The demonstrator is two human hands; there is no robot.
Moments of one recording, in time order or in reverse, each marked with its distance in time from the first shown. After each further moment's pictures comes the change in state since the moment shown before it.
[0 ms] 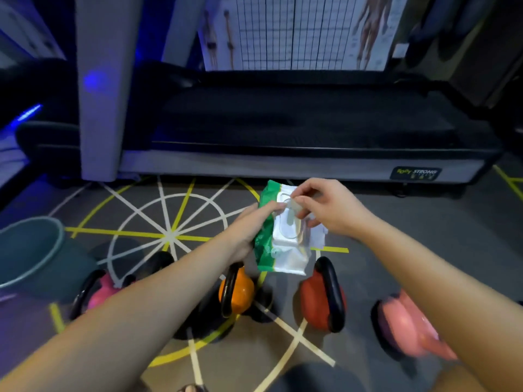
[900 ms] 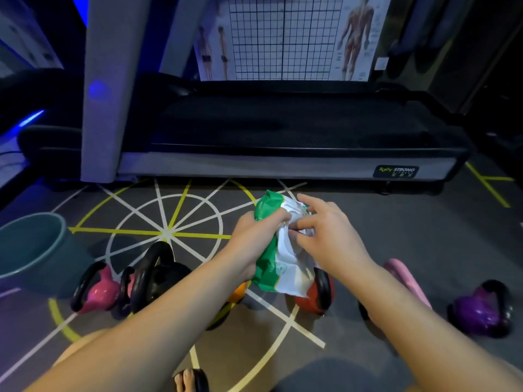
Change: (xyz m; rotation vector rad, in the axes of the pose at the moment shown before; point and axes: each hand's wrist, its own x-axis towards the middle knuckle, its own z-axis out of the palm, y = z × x) left_hand -0.122 -0.006 0.045 0.007 0.108 0.045; right_hand -0.118 -0.009 0.027 -0.448 0.141 -0.102
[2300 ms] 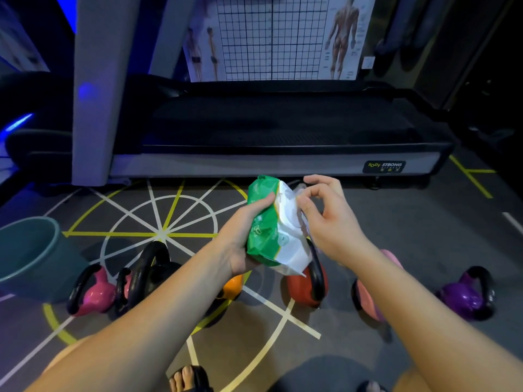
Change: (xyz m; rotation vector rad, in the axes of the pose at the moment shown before) left_hand -0.003 0.003 -0.011 -0.361 -0.332 -0.259; right_hand -0.009 -0.004 -0.014 0.503 0.233 0.032
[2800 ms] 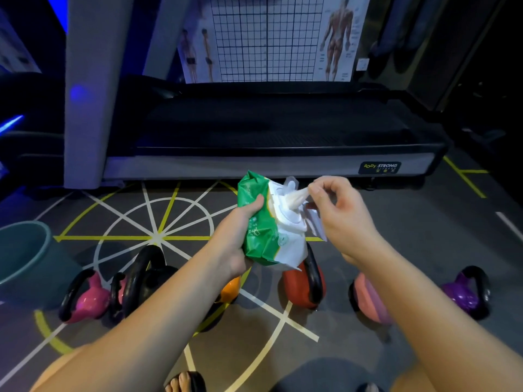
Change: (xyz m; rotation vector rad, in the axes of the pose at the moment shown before) left_hand 0.006 0.003 -0.001 0.004 0.155 0.091; right_hand 0.007 -0.006 -0.010 0.125 0.140 0.081
